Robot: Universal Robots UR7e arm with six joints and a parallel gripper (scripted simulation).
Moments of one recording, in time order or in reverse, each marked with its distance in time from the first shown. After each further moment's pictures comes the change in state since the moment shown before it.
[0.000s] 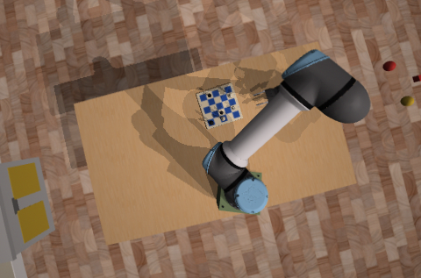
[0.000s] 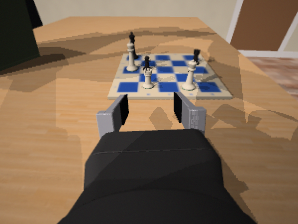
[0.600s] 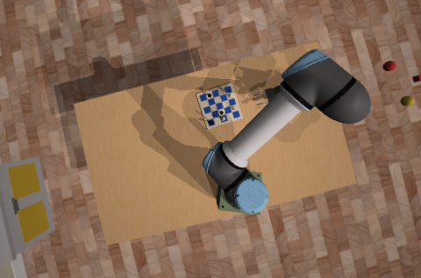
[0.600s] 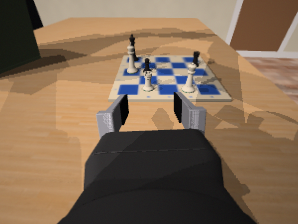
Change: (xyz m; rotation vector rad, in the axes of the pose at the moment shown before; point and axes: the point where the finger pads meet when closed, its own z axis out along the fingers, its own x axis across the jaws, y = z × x) arm 0.000 -0.005 -0.002 0.001 0.000 0.000
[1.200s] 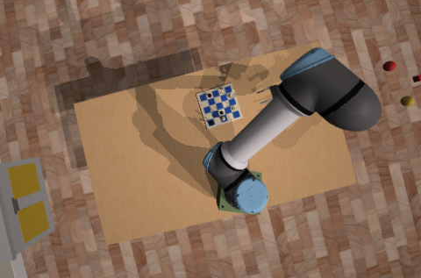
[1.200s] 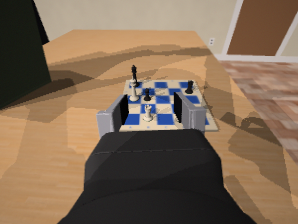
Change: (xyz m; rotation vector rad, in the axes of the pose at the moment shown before) arm 0.004 -0.073 -0.030 -0.002 0.000 -0.001
